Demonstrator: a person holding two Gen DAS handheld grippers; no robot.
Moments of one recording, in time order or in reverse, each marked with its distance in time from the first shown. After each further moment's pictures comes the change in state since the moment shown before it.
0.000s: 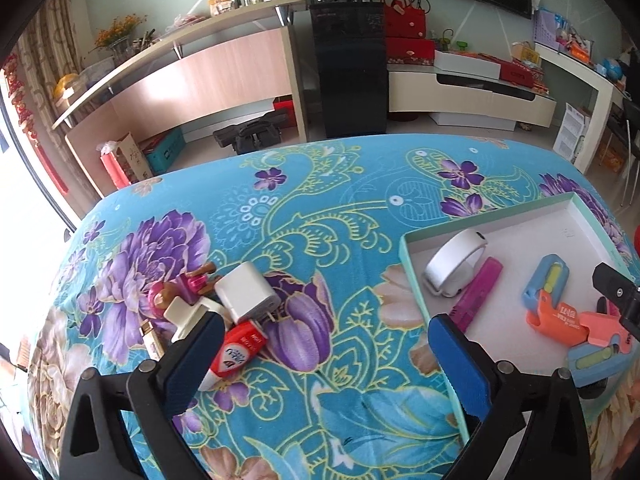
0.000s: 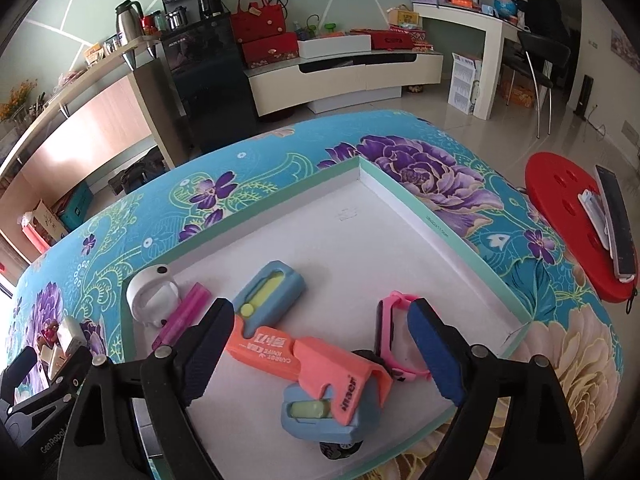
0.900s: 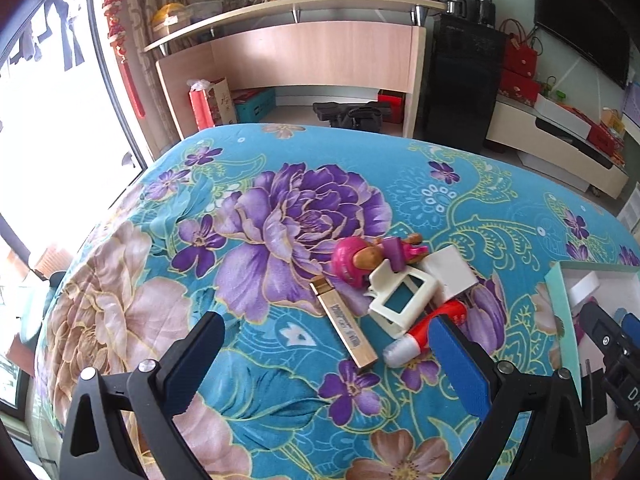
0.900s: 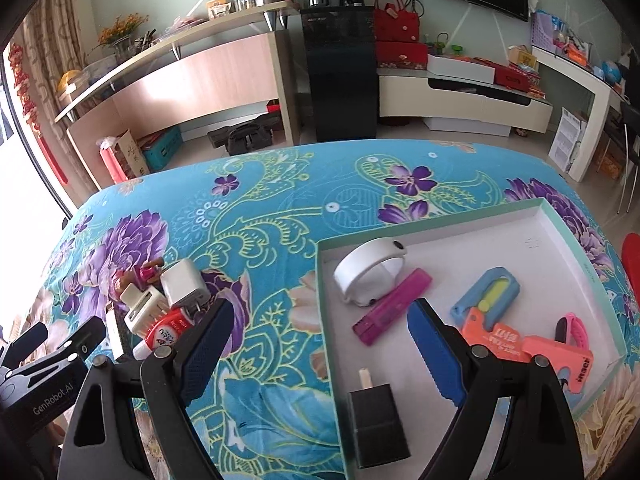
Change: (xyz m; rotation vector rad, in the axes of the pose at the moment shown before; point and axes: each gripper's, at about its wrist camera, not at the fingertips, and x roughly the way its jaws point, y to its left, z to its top) left arm -0.005 0.147 -0.038 -0.301 0.031 0.157; right arm -0.001 0.155 -0.041 -0.316 0.019 0.221
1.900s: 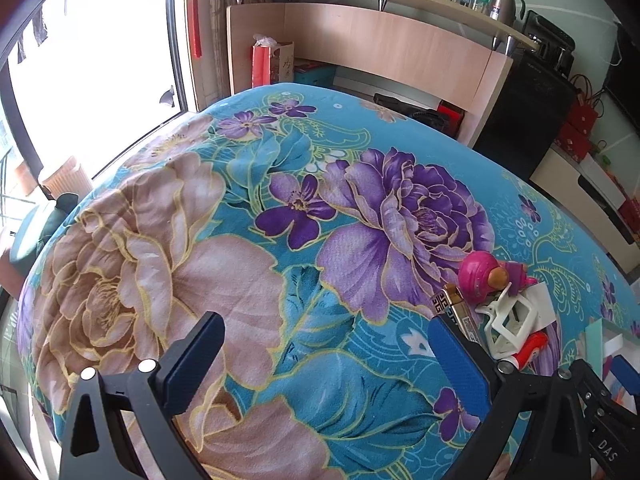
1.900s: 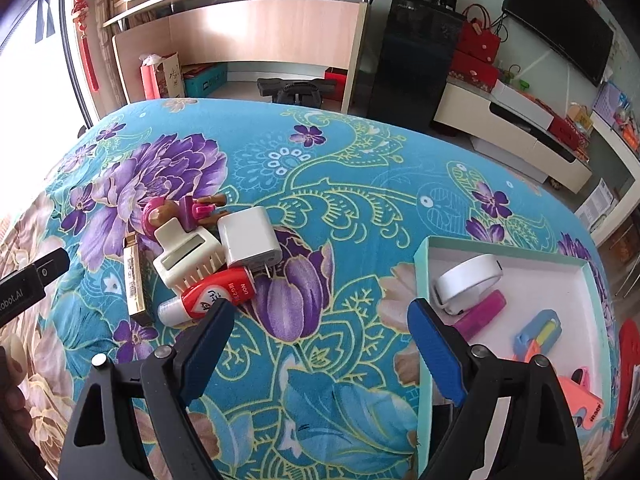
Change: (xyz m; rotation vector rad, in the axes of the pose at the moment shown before) left arm 0.029 0.096 -0.012 -0.253 0.048 -0.001; right arm 0.030 0.080 -0.005 -0.296 0.098 0.001
